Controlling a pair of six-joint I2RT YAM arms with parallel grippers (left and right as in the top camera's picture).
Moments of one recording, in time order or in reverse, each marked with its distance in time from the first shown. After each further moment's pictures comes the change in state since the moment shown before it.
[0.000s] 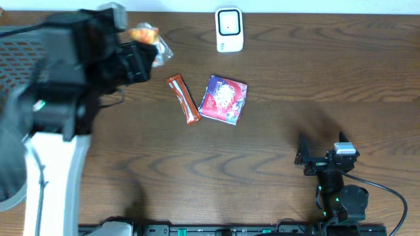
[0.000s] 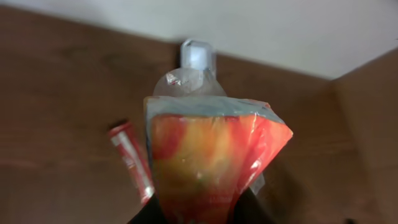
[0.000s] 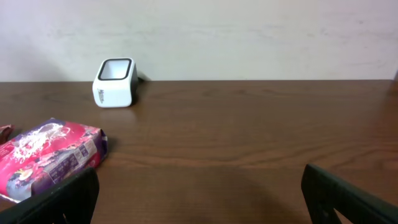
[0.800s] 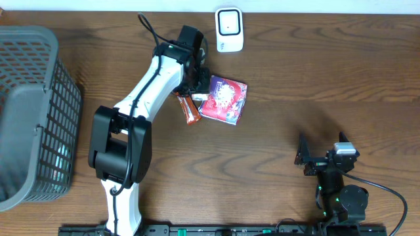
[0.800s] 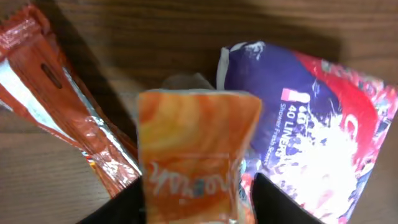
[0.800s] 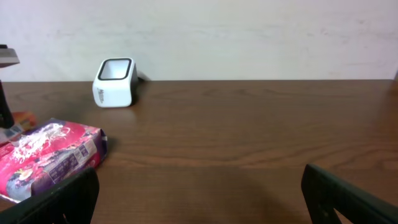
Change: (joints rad) left arm -0.220 0.691 -0.027 0.094 -0.099 0.012; right arm 0.000 0.000 0.000 0.000 0.000 0.000
